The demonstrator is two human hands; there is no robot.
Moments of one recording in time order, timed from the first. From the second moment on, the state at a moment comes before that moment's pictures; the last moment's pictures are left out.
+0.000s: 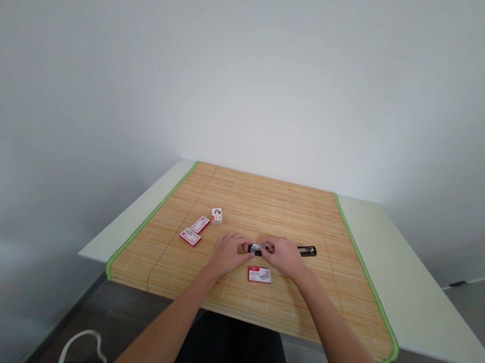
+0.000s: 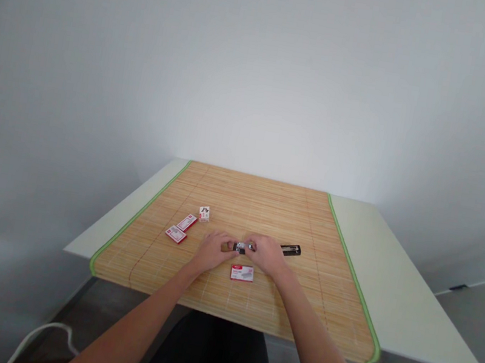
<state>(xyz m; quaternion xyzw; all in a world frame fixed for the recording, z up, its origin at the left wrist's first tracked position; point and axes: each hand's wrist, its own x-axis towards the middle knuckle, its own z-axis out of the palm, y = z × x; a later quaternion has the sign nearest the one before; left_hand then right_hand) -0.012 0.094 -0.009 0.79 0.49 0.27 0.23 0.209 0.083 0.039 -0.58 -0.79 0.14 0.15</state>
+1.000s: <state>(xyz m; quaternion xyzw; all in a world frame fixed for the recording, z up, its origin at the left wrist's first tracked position) -0.013 0.095 -0.011 0.79 0.49 0.29 0.23 0.324 0.036 -0.005 -0.58 -0.52 0.36 0.51</state>
